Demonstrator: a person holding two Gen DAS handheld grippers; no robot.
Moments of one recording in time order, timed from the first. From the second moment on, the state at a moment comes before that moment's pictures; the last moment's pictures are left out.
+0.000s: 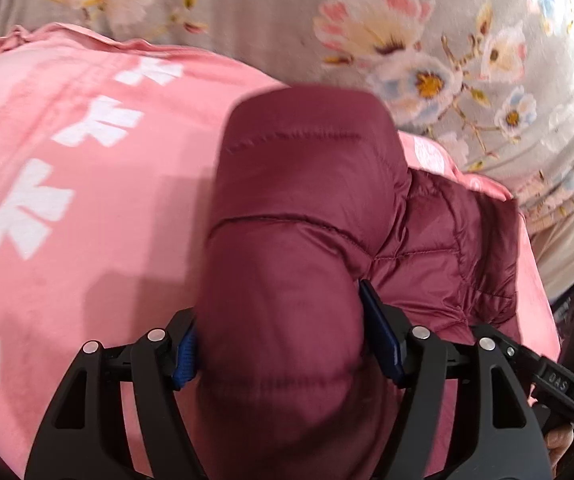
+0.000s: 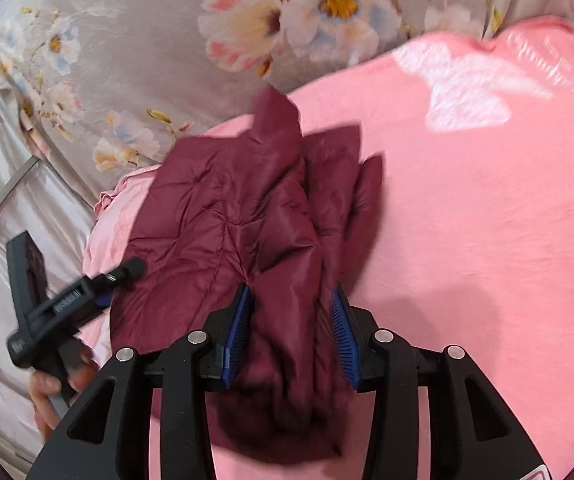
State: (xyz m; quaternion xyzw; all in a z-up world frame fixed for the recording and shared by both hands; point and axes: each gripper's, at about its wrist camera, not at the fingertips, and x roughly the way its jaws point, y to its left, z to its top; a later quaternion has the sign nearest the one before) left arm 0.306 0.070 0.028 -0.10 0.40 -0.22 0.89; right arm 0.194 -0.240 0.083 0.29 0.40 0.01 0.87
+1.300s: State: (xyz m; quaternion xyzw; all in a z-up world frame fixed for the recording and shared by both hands) left arm 0.322 -0.012 0.030 0.07 0.36 -0.06 0.93; right arm 0.279 -0.217 0.045 0.18 0.41 -0.08 0.89
